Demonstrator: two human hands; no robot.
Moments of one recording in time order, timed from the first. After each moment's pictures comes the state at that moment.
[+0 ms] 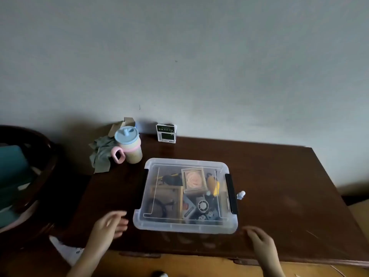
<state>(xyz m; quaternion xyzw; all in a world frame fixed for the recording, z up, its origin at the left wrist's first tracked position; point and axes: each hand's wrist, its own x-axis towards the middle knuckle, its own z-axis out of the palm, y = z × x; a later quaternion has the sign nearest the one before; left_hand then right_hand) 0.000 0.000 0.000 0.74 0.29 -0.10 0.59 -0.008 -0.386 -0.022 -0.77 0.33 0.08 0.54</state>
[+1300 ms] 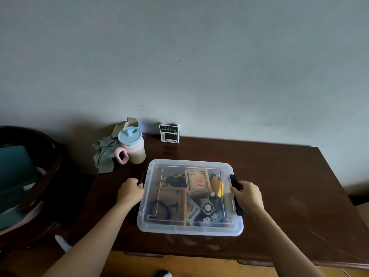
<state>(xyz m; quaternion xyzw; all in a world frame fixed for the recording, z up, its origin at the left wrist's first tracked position) 0.114 -0.019 -0.010 0.92 0.25 -0.13 0.28 0.116 -0.368 -0.011 -0.93 0.16 0.09 0.33</state>
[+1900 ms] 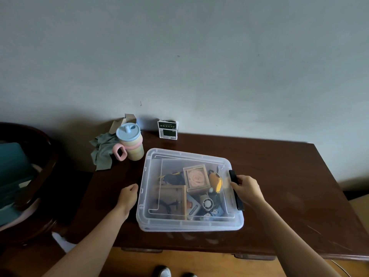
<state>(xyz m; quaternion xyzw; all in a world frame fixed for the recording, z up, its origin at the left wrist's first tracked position) 0.089 -0.012 -0.034 0.73 0.30 -0.13 0.60 0.121 -0.372 -0.003 -0.94 0.13 0.12 0.31</state>
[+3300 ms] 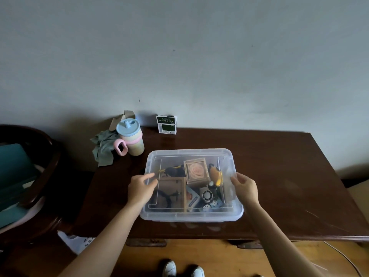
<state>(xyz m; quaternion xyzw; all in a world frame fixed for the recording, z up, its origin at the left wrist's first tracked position) 0.074 -0.042 -0.008 0.85 0.20 -0.05 0.48 0.070 -0.345 -0.003 -0.82 0.25 0.02 0.52</state>
